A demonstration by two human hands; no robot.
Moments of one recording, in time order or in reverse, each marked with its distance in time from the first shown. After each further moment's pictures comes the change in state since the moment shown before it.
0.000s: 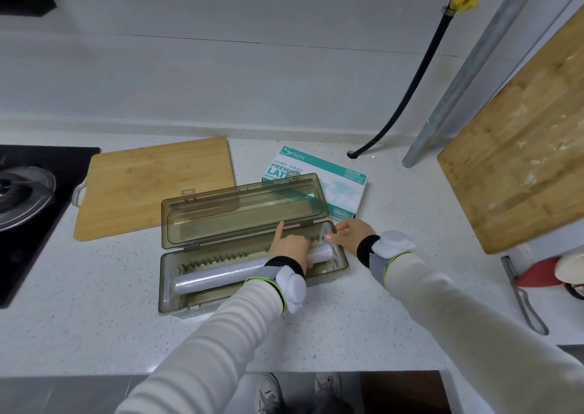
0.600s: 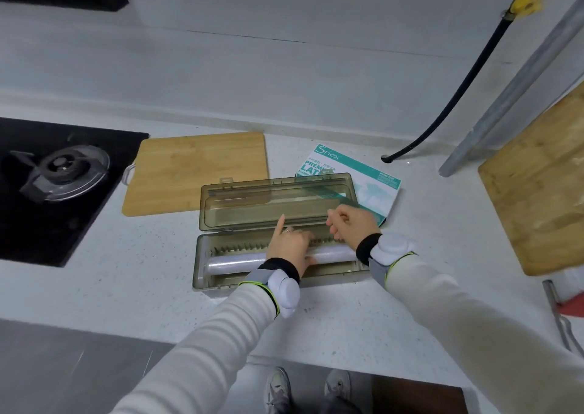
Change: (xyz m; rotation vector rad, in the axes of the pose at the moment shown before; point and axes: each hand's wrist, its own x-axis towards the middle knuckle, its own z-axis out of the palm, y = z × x) left_hand -0.042 -0.044 0.011 -0.092 0.240 -0.053; right_hand -0.012 -0.046 0.028 0.230 0.075 -0.333
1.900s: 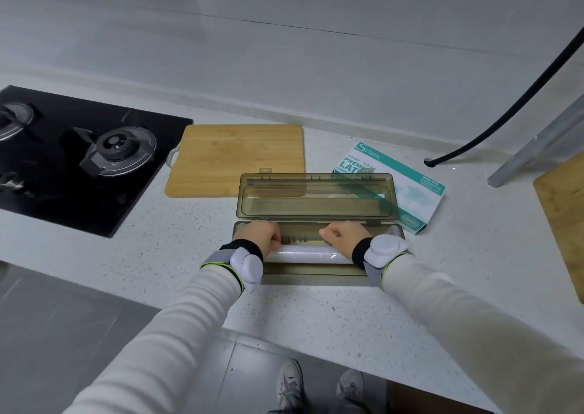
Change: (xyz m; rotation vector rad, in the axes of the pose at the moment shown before) left_hand -0.039 -0.099 -0.033 -0.016 -0.255 -0.294; right_hand 0.008 -0.023 0.059 -0.419 -0.434 -0.047
